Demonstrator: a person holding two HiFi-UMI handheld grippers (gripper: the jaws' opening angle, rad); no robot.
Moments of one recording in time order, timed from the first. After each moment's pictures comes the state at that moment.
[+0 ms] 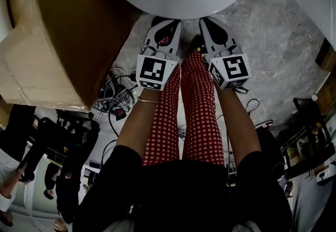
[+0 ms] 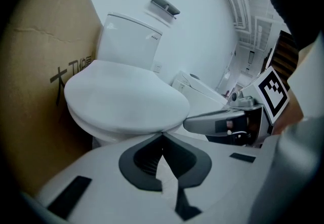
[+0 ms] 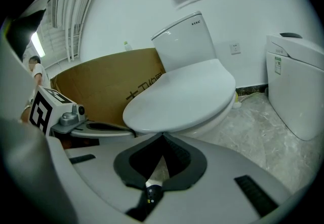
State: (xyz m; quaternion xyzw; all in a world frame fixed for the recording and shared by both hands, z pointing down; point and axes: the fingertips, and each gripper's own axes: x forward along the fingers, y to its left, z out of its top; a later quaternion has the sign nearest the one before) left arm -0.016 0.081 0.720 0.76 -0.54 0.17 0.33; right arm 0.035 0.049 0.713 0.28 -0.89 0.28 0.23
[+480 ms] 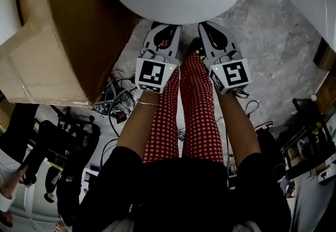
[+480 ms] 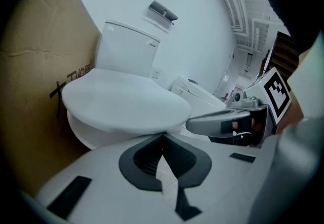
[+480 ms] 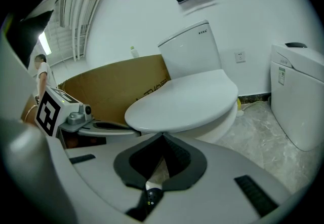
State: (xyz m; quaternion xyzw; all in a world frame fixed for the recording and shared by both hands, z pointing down) left arm -0.015 0.072 0.692 0.77 -0.54 0.15 0.31; right arm 0.035 0.048 0.678 0.26 -0.90 0.26 0.22
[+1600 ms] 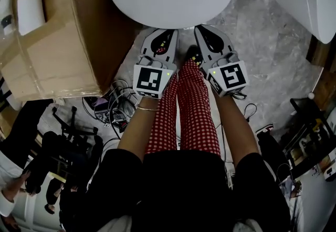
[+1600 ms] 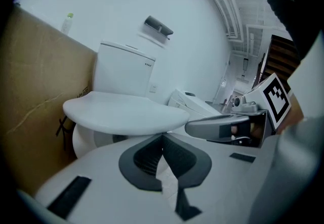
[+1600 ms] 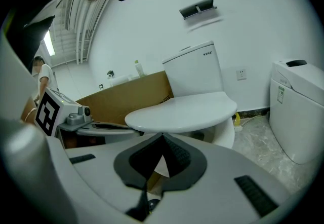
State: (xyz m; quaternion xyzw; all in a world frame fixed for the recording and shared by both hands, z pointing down) left arm -0.017 0.051 0.608 0.78 -0.55 0.12 0.27; right arm 0.034 0.029 0.597 0.28 -0.91 0.23 0.18
